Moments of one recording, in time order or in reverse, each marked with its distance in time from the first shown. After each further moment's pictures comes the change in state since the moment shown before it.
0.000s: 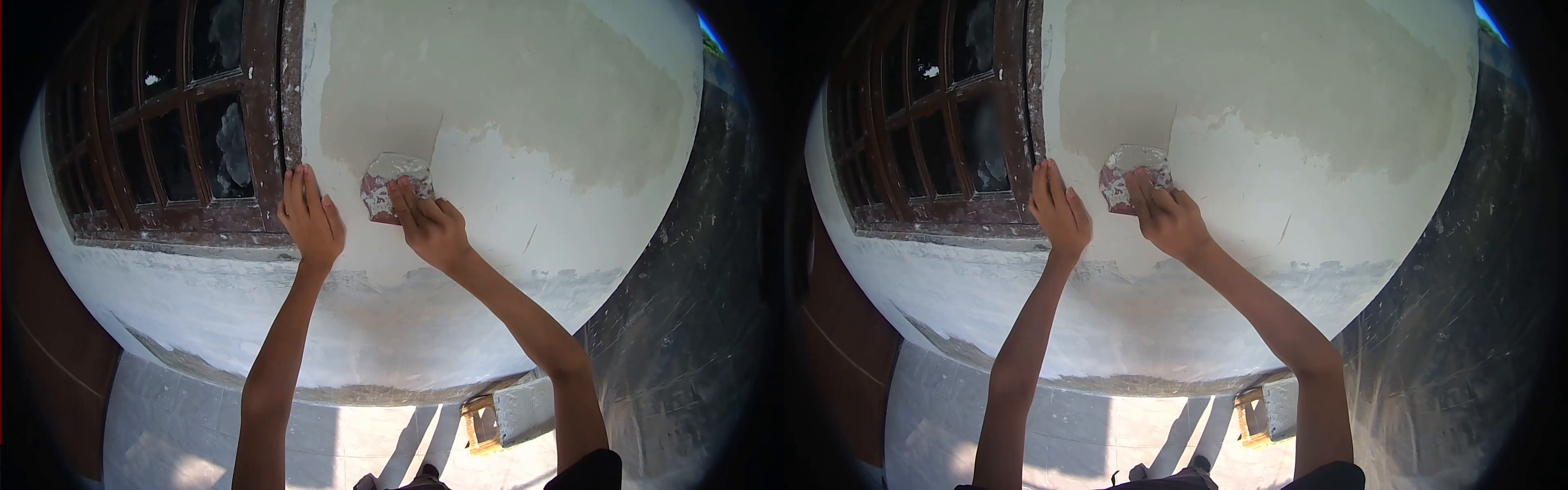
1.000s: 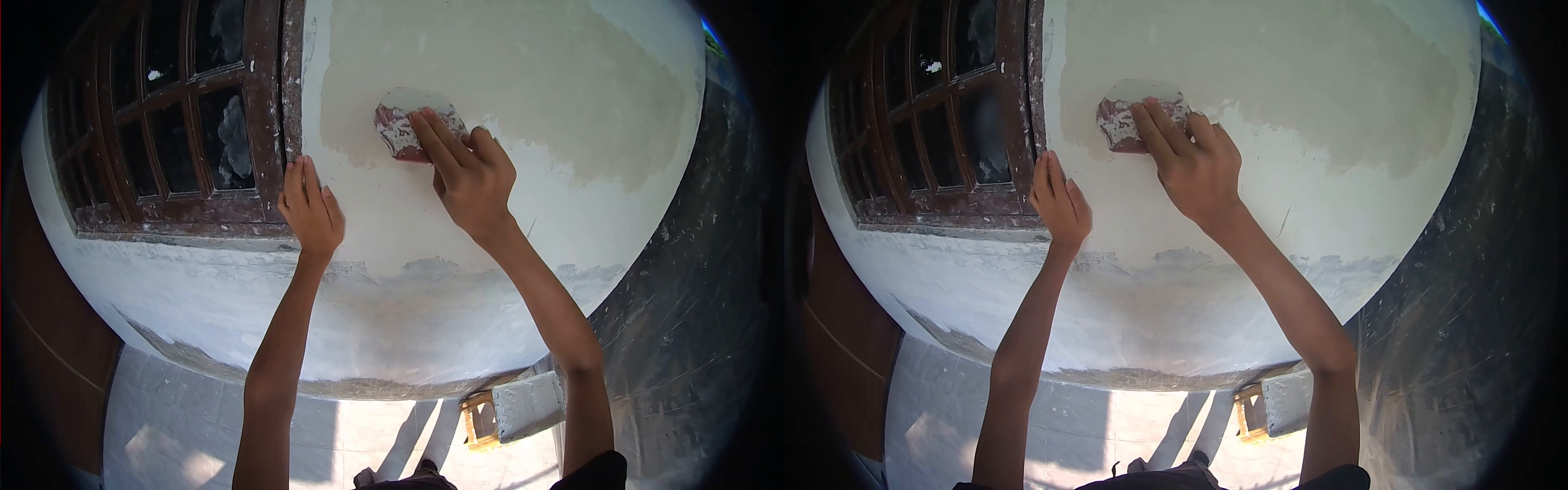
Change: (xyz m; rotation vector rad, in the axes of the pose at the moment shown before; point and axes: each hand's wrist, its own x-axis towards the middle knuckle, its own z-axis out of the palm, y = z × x) left_hand -0.001 0.001 -0.004 0.052 -0.020 0.027; right_hand 0.070 0.048 -0.049 -0.042 0.200 0.116
